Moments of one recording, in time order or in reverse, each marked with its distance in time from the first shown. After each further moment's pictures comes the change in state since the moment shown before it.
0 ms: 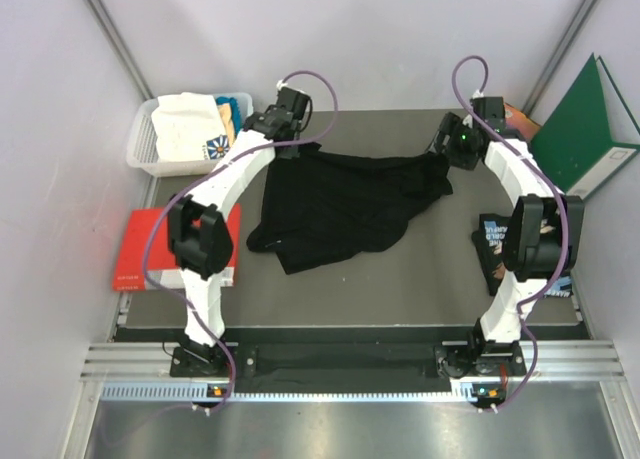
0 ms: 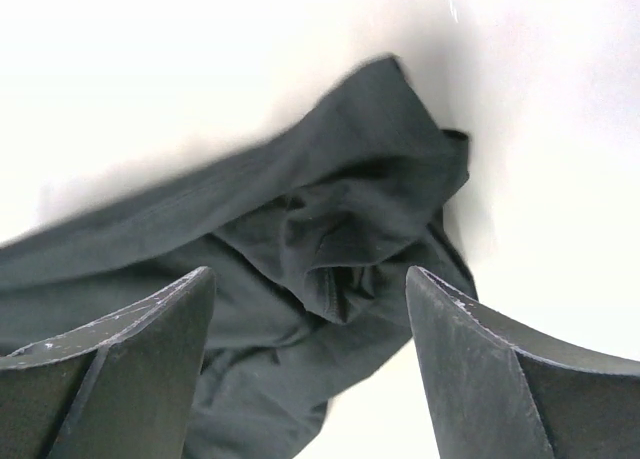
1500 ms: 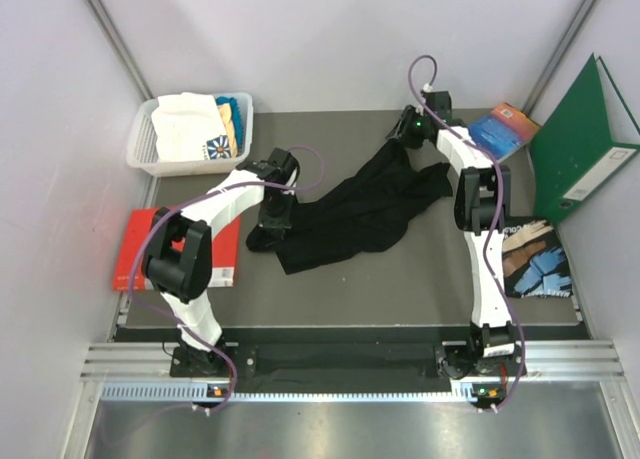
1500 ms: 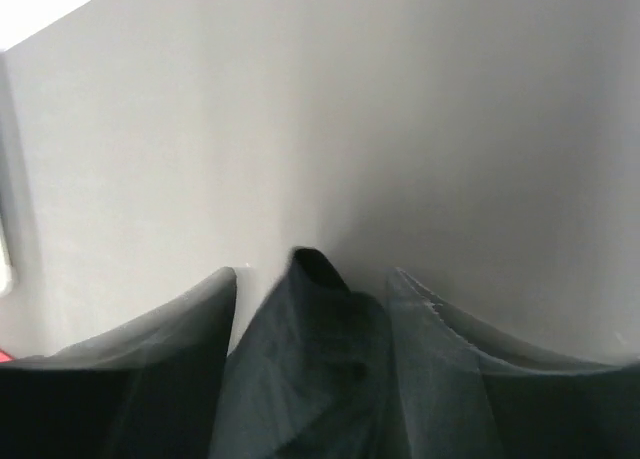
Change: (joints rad) left arm 0.003 -0.268 -0.636 -0.093 0.394 -0.101; right arm 0.102 0.701 0.692 0.114 -0.171 0.100
